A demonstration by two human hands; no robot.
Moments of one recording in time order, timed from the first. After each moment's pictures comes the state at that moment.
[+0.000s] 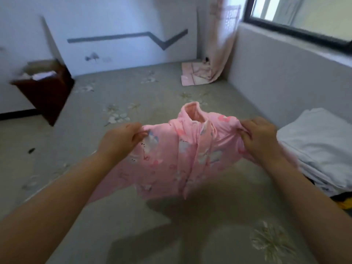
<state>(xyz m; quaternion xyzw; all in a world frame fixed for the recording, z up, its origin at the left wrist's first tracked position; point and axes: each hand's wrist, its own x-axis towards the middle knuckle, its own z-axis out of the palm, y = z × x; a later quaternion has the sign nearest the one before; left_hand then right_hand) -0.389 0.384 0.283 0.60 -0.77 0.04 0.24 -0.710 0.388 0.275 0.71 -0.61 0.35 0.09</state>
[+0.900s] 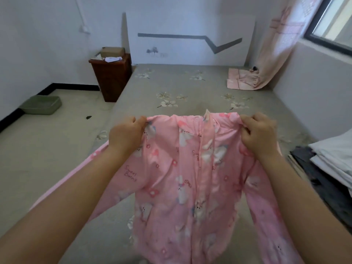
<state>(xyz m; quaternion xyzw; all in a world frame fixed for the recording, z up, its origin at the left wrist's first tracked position) -0.231 0.593 0.300 0.65 -0.68 0.23 0.26 -0.544 0.527 0.319 0.76 -0.52 0.38 0.09</state>
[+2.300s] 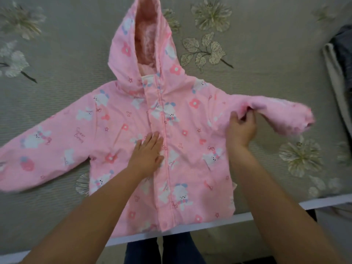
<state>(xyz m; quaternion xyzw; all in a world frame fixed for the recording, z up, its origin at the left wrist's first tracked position) -0.347 0.567 -0.080 0.62 -0.72 -0.30 -0.12 -0.565 0.475 -0.019 0.37 -0.80 0.42 -0.23</state>
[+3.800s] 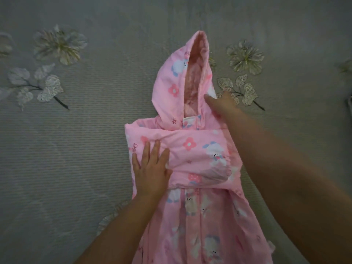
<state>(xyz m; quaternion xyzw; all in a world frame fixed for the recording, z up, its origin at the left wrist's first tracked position) -0.281 0.519 -0.057 0.76 -0.61 -0.24 -0.01 -0.425 0.299 -0.042 0.48 -0.77 0.05 -0.41</state>
